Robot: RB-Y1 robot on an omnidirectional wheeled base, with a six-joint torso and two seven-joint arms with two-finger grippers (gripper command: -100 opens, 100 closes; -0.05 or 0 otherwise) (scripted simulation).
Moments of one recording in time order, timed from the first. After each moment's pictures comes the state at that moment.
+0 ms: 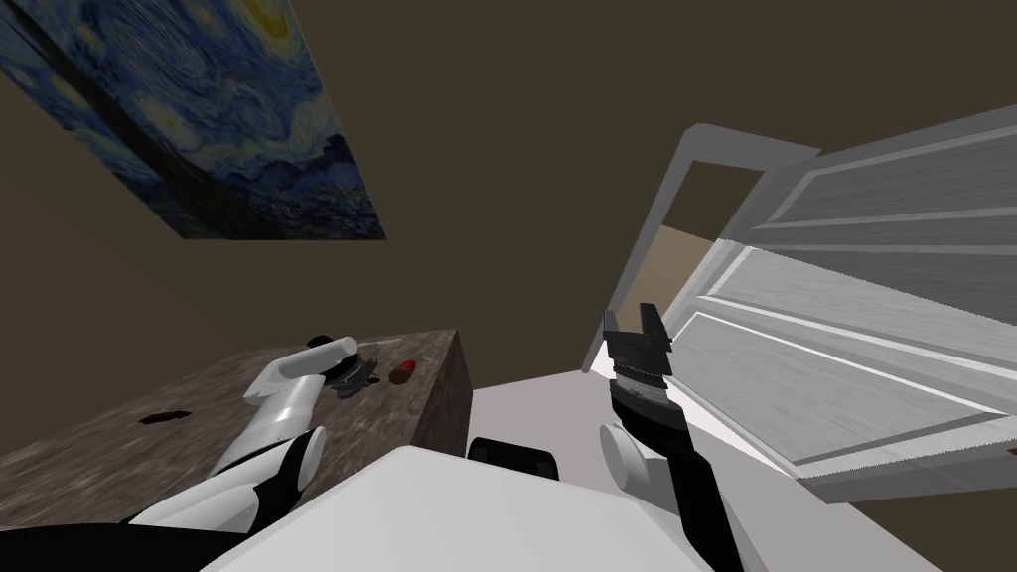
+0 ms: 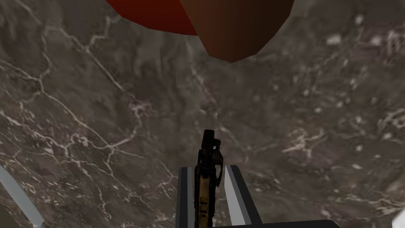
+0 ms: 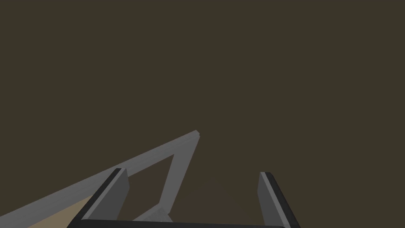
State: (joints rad) left arm -0.15 0.66 0.80 -1.19 0.36 1.49 -0.52; right arm 0.46 0.03 0.03 -2.37 -0.01 -0.46 0.01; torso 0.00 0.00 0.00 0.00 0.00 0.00
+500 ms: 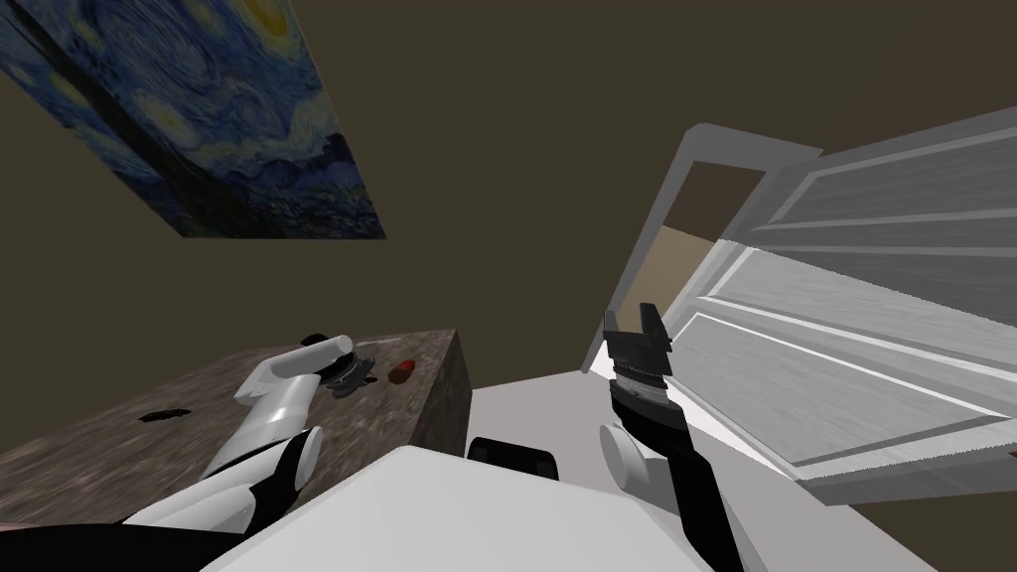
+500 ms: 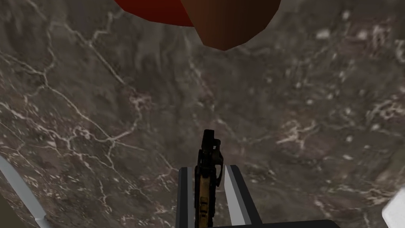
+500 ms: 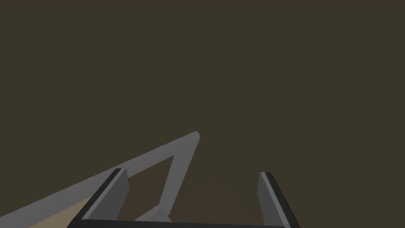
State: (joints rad) left arm -0.15 0.67 0.82 -1.22 0.36 1.52 -0.52; right arm 0.46 0.03 0.03 -2.37 -0.01 -0.46 0.01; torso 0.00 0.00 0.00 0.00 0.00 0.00
